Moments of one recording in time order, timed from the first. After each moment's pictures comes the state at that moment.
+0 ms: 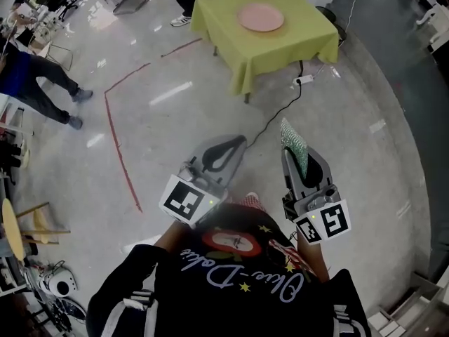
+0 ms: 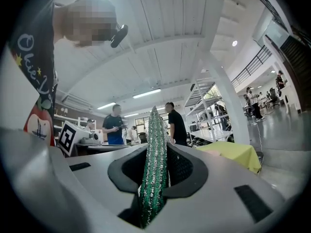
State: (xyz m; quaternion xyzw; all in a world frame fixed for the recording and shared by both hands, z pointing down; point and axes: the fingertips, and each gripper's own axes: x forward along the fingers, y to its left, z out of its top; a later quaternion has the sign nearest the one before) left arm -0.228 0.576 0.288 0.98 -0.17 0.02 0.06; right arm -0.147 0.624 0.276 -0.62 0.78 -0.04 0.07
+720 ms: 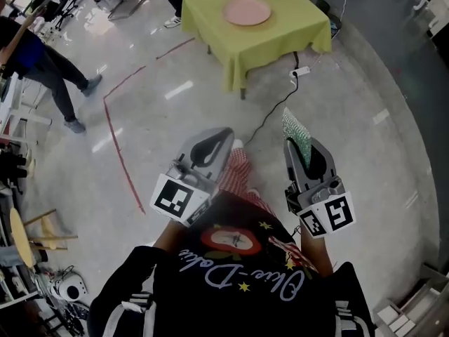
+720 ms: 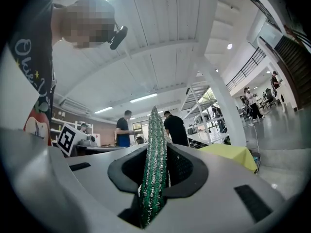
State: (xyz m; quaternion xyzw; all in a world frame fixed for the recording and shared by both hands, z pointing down) left arm -0.210 0.572 0.293 0.98 -0.20 0.02 0.04; right arm -0.102 0.634 0.278 -0.63 0.77 -0.03 0.10
